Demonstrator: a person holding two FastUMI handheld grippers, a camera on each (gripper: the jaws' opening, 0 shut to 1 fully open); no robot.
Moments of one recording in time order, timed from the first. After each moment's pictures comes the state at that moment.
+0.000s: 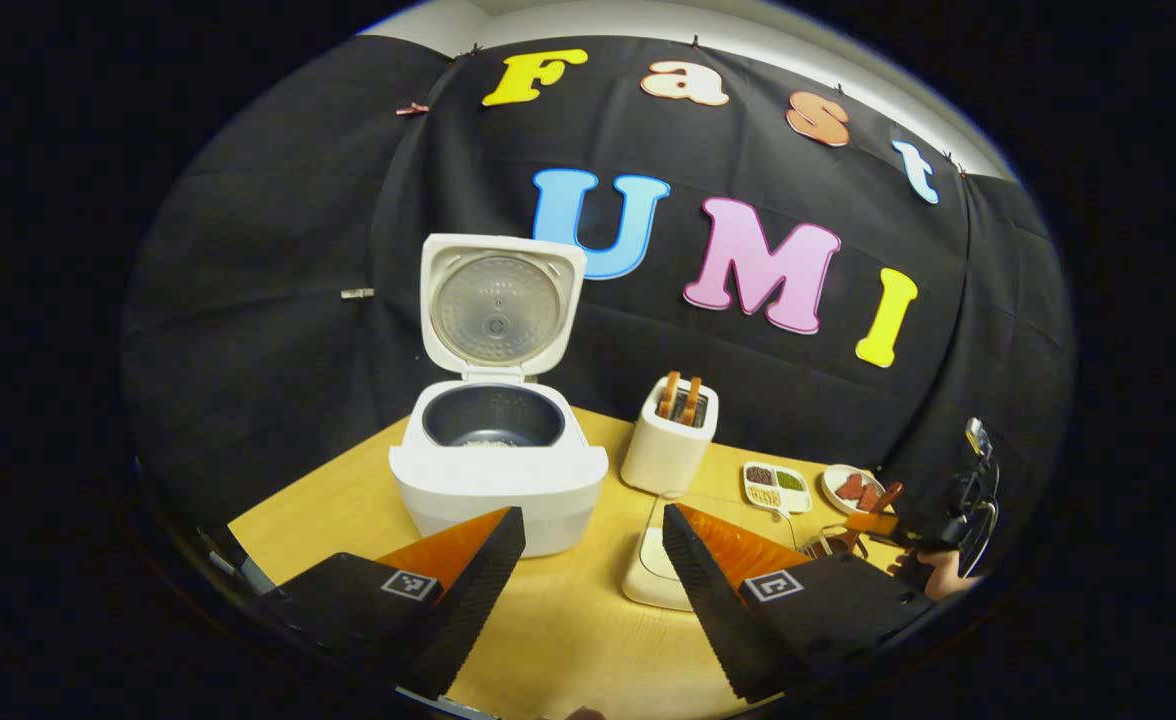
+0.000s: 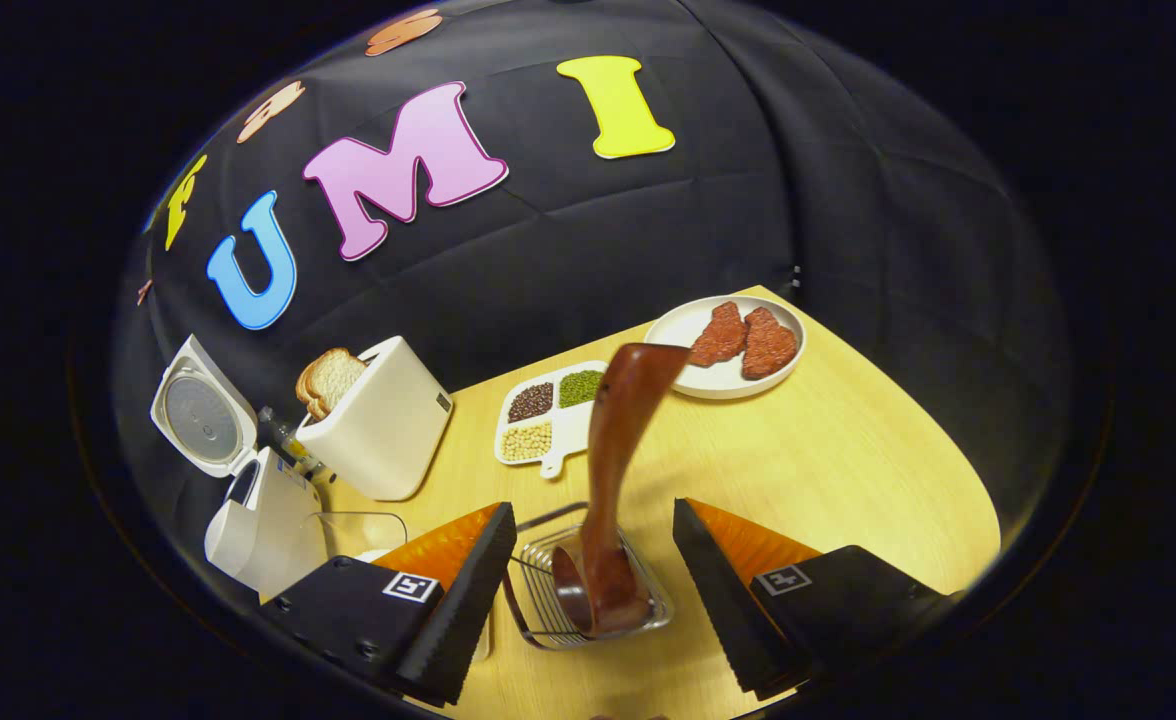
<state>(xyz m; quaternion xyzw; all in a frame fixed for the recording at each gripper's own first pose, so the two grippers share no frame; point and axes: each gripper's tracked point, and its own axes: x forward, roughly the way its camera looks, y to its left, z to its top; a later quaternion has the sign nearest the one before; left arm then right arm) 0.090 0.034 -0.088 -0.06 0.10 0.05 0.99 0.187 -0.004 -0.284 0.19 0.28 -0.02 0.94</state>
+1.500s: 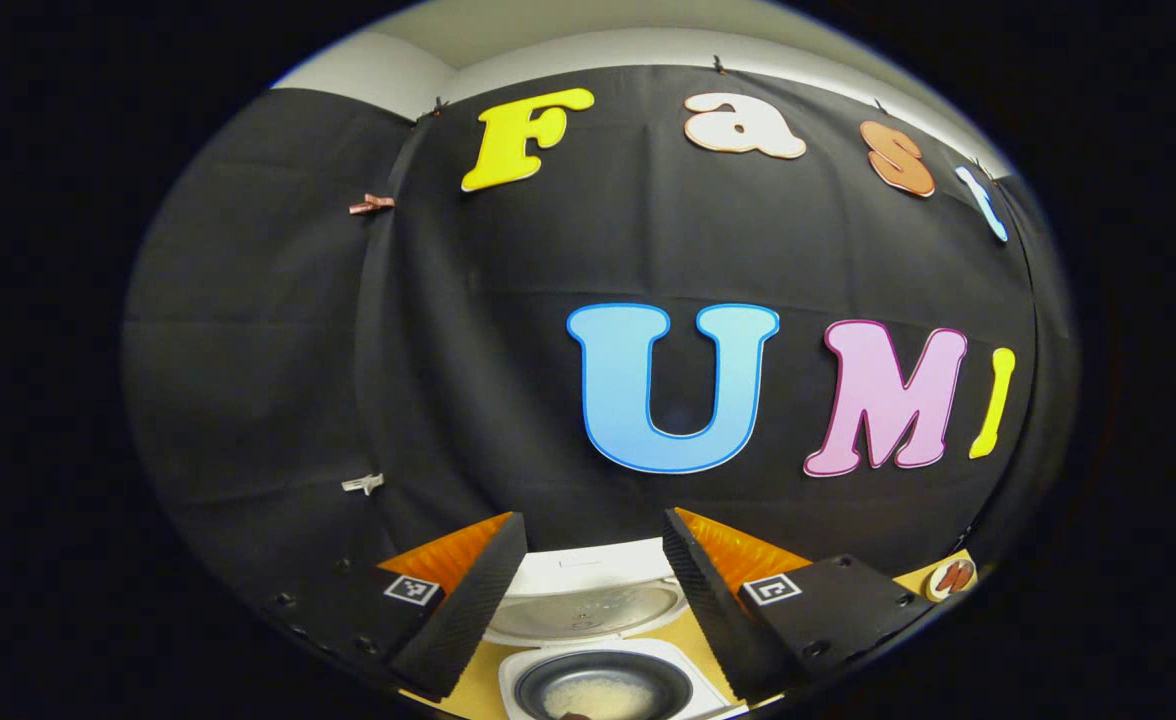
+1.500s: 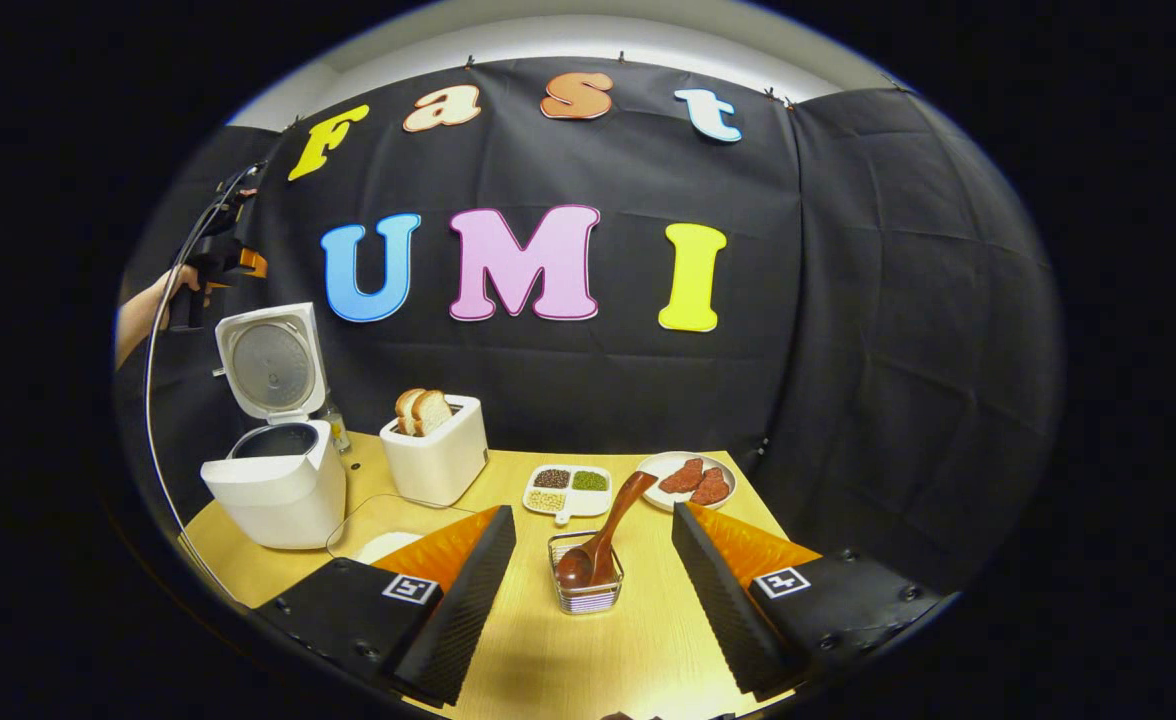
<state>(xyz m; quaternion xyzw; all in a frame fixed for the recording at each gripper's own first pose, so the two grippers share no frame) 0.369 0.191 0.158 0.02 -0.01 0.09 1.00 0.062 0.029 -0.107 0.02 0.12 0.00 0.99</state>
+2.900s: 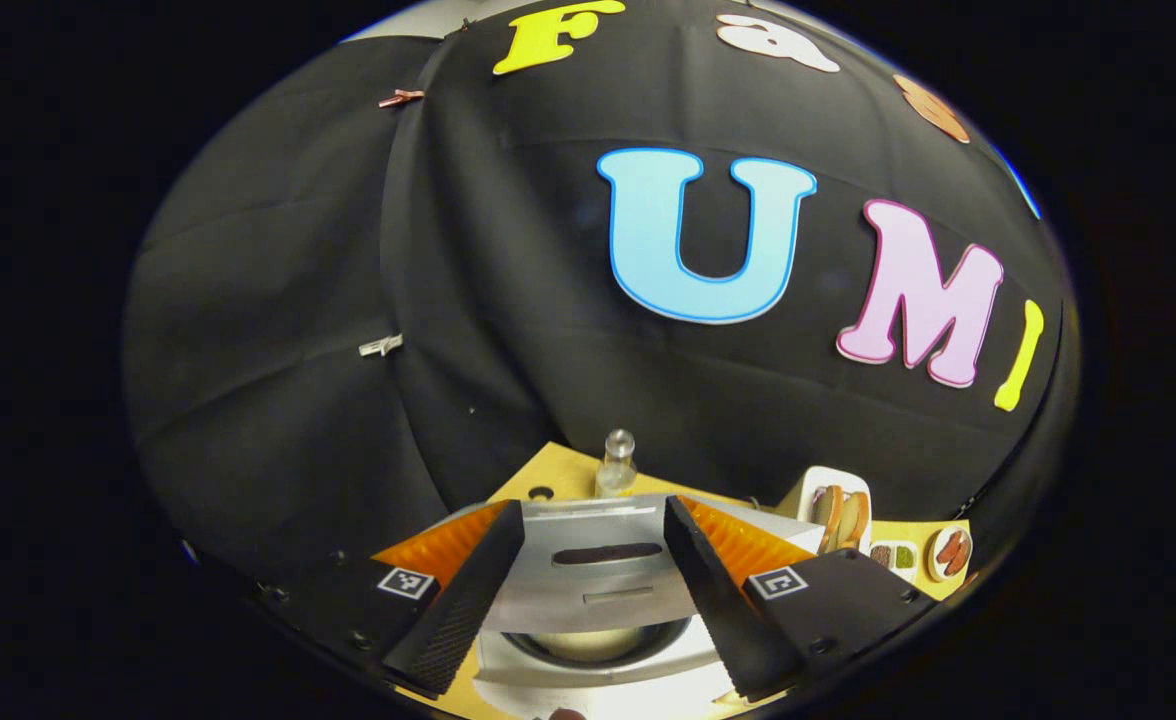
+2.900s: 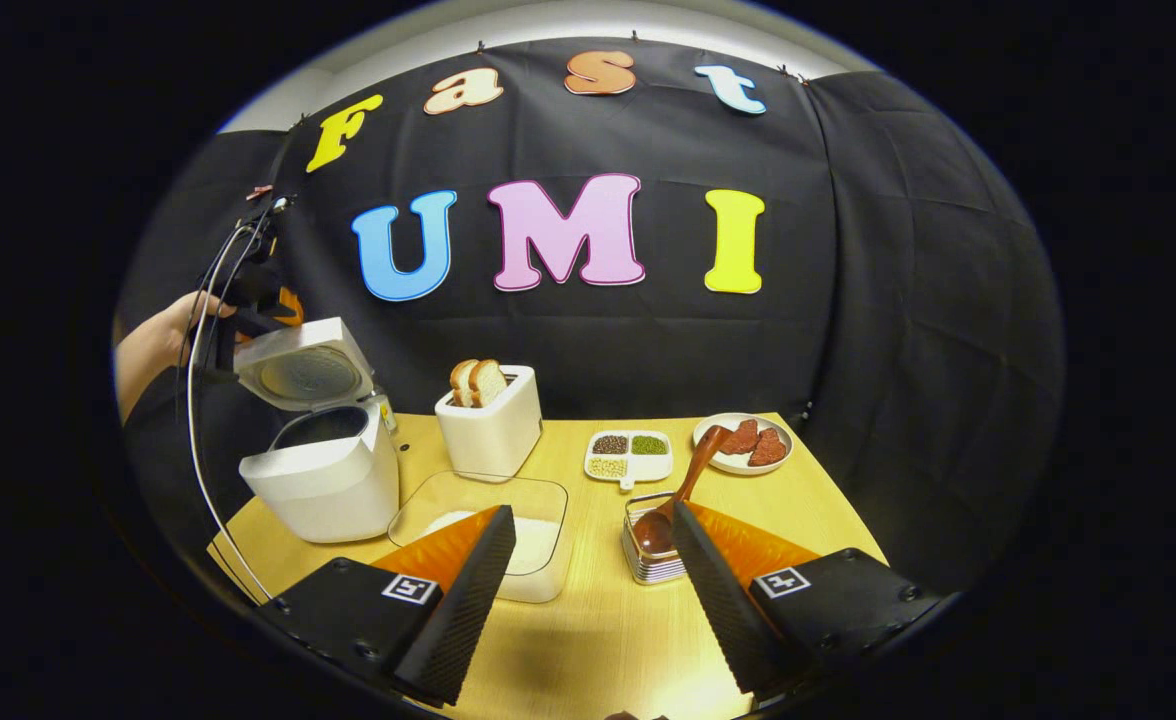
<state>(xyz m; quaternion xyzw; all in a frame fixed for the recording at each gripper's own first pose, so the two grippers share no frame) 0.315 0.170 -0.007 -0.03 0.17 0.14 0.97 0.046 0.085 -0.143 0.04 0.16 0.05 0.98</state>
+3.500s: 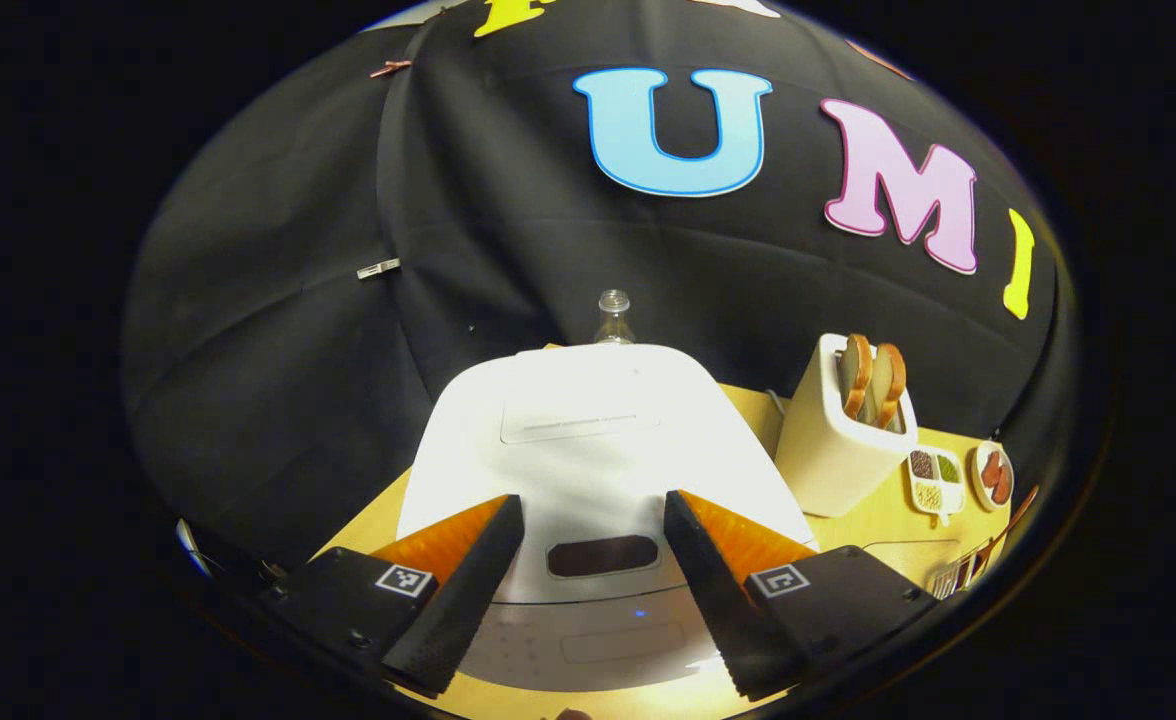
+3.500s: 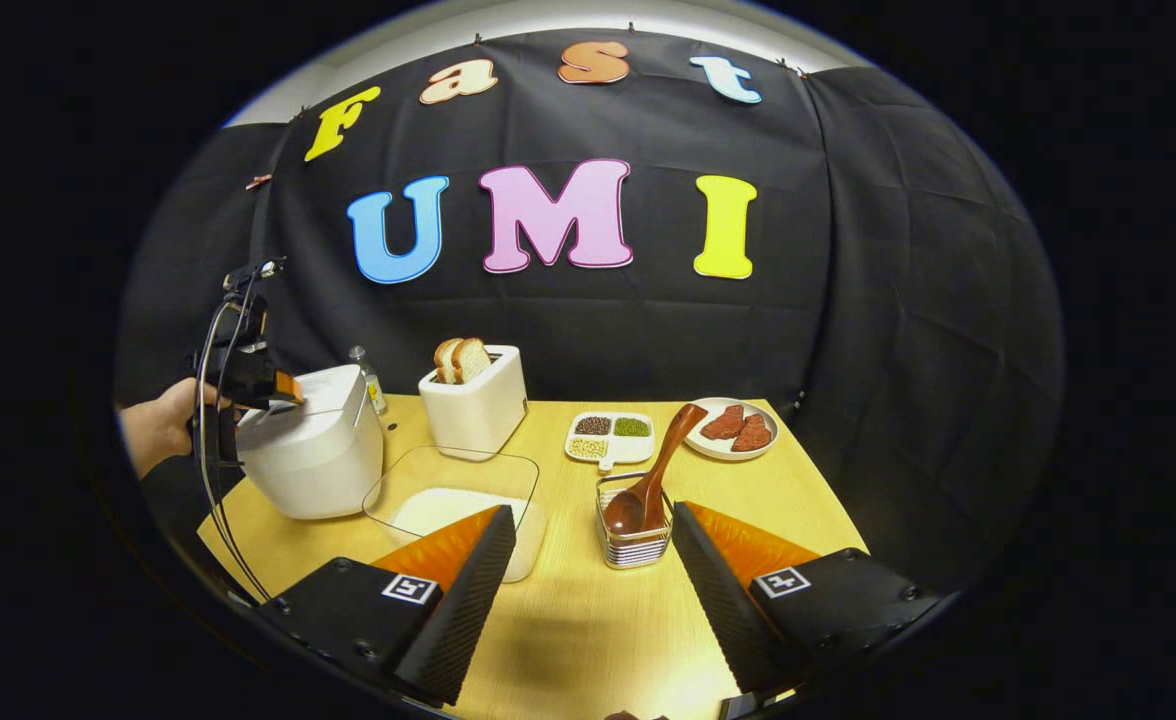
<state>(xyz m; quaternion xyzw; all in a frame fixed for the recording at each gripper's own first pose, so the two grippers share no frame) 0.280 0.149 -0.144 0.01 0.23 0.15 0.96 0.038 0.053 -0.167 0.04 0.18 0.05 0.98</state>
